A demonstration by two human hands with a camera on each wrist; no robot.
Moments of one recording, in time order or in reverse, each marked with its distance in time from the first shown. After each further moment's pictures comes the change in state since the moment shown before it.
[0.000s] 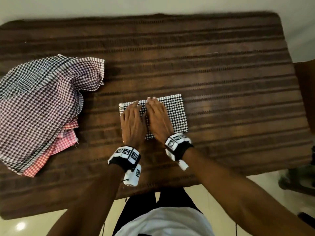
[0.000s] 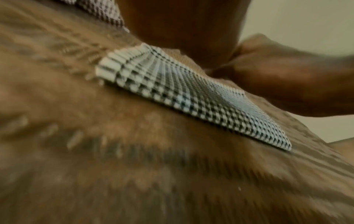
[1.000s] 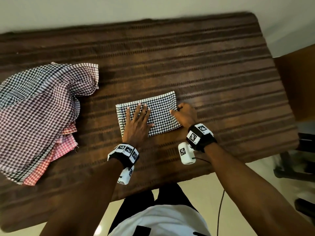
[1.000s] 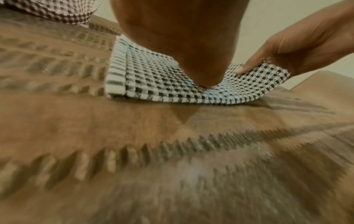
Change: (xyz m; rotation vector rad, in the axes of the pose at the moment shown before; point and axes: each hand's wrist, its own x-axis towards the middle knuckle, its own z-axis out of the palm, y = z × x) left_hand -0.003 -0.005 0.003 0.391 -0.418 0.388; right_hand -0.024 0.058 -0.074 0.405 -0.098 0.892
